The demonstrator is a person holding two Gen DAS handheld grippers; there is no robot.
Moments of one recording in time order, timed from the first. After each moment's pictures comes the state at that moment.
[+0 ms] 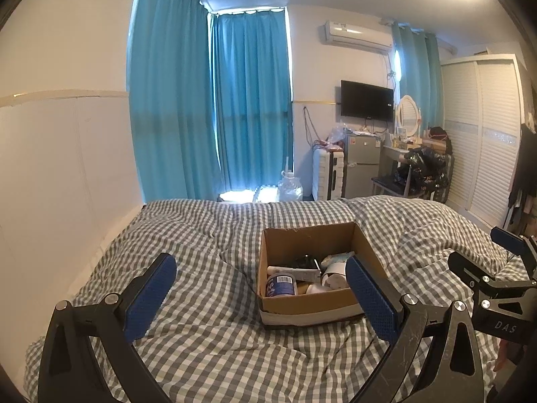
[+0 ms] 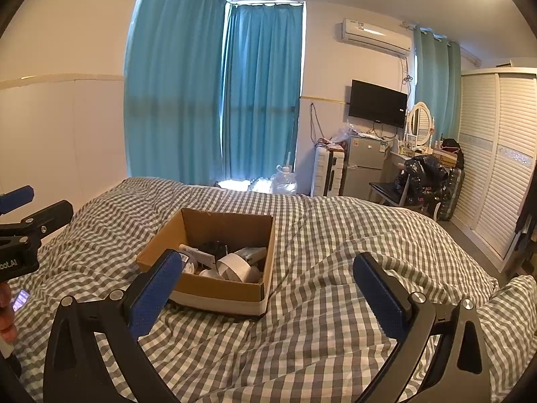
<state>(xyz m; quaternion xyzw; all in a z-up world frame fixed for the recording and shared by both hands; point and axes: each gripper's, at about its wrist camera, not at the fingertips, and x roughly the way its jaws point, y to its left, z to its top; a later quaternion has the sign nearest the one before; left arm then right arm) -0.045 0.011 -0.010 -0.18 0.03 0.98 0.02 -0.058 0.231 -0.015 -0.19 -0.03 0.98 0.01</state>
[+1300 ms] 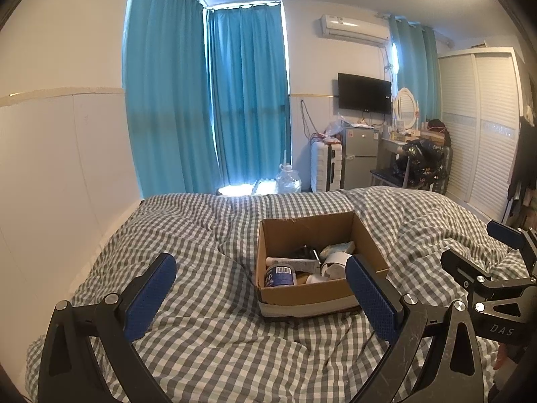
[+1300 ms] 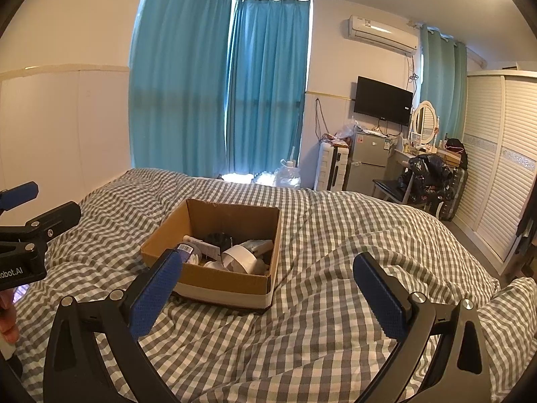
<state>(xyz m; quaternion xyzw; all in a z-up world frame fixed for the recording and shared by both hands) -0.048 0.017 -0.022 -0.20 0.04 0.98 0.02 -0.064 0.215 -0.024 -0.20 -0.04 0.98 0.00</state>
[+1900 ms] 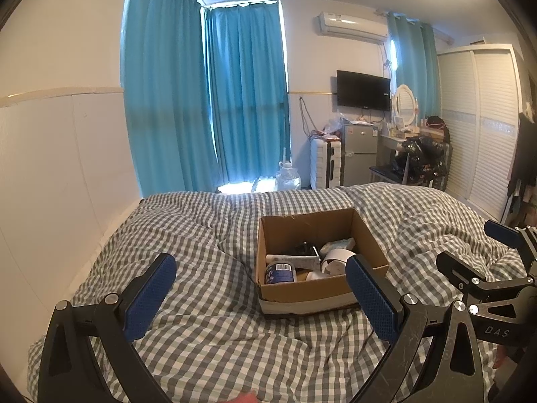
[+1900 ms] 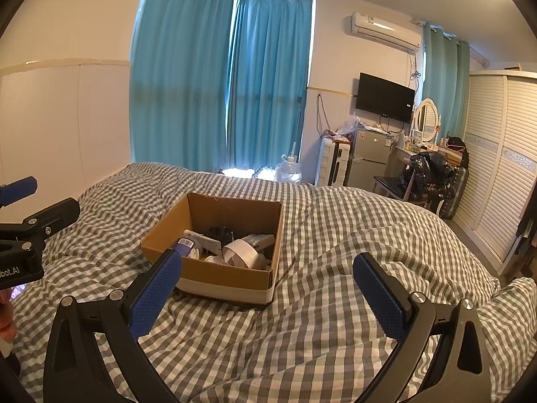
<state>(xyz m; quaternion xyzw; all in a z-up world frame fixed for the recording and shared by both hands) -0.047 0.018 -0.024 -0.20 0.04 0.98 0.03 -0.067 0.211 -0.031 -0.21 -0.04 0.98 0.00</state>
